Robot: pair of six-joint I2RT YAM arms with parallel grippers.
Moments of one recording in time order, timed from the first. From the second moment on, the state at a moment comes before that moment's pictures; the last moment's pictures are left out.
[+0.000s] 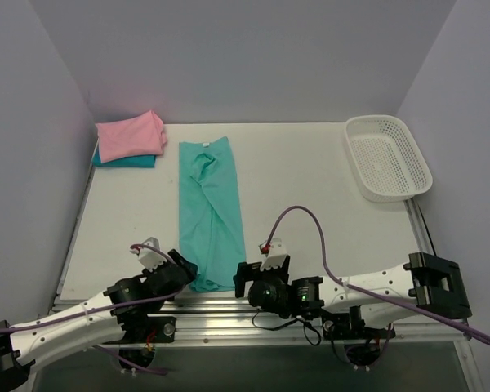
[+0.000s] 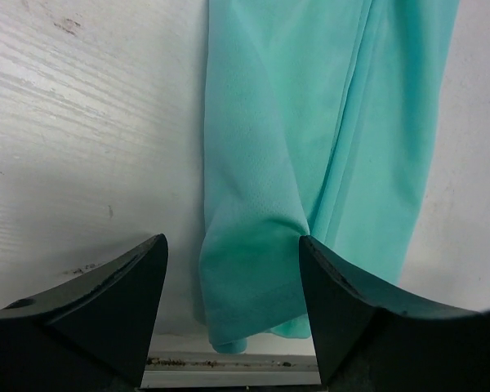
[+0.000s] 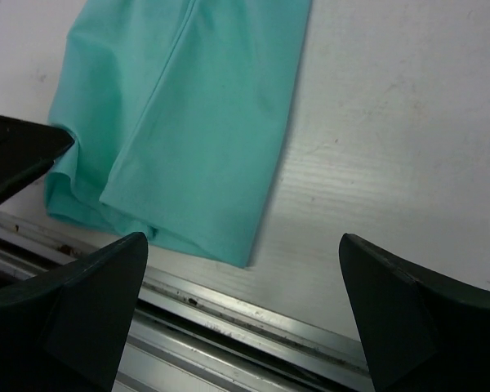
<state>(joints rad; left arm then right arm) -1.06 0.57 0.25 -0.59 -0.66 -1.41 1.47 1.25 0.58 -0.16 0.82 1.05</state>
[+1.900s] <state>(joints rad) -1.10 0.62 0.26 -0.57 -0.58 -1.36 1.47 1.45 0.46 0.16 0.67 1.12</state>
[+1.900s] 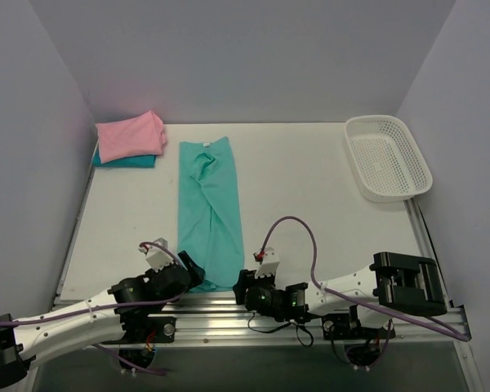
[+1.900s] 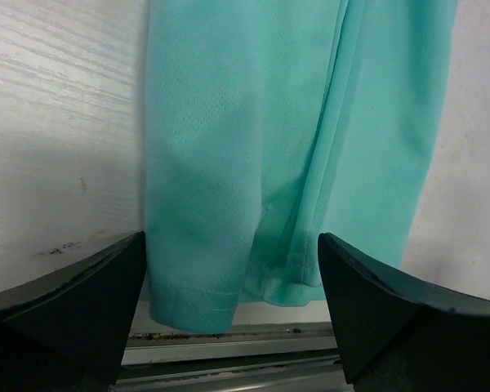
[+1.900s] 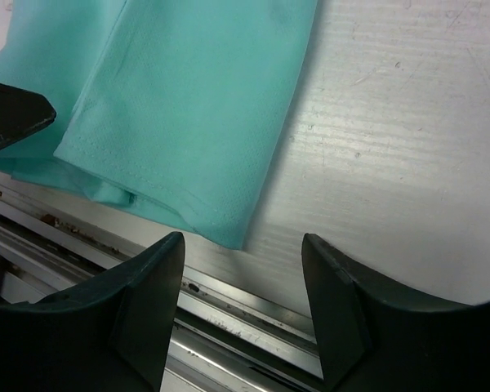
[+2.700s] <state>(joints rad) -1.12 0.61 0.22 -0.49 -0.60 -1.47 1.41 1.57 0.53 0.25 0.64 1.06</state>
